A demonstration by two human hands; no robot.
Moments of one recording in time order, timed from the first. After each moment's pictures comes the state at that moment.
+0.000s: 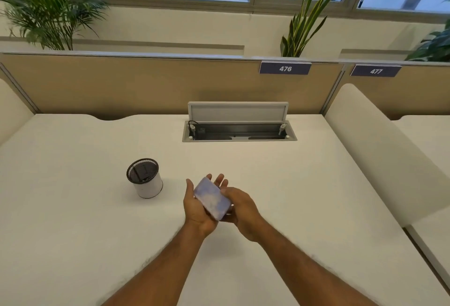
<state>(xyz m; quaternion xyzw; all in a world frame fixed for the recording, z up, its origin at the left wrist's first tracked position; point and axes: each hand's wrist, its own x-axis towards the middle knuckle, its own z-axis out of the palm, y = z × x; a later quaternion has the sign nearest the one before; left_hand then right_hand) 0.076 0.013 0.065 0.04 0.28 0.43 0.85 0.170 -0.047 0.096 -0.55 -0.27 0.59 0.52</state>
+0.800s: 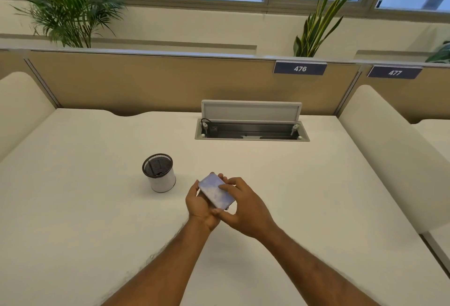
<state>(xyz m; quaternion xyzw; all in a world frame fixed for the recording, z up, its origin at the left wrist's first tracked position) 0.049 0.011 0.066 0.02 0.29 0.44 0.85 0.161 -0.052 0.095 -0.63 -0.70 0.17 0.30</state>
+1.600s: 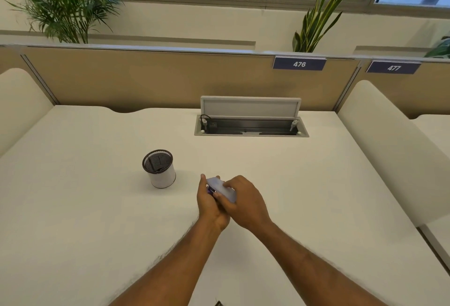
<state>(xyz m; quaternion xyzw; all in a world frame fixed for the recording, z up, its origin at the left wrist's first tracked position) 0.066 -0.007 0.072 0.02 0.35 0.45 0.82 0.151 -0.046 0.087 -0.70 -0.61 0.17 0.32</state>
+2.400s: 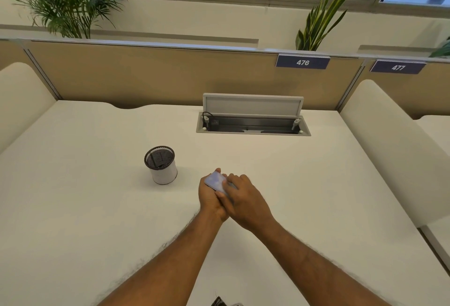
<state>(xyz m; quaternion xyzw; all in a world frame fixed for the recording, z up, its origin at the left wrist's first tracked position) 0.070 0.012 0.061 0.03 0.28 0.45 0.84 0.151 -0.047 0.082 -0.63 -0.75 -0.01 0.22</state>
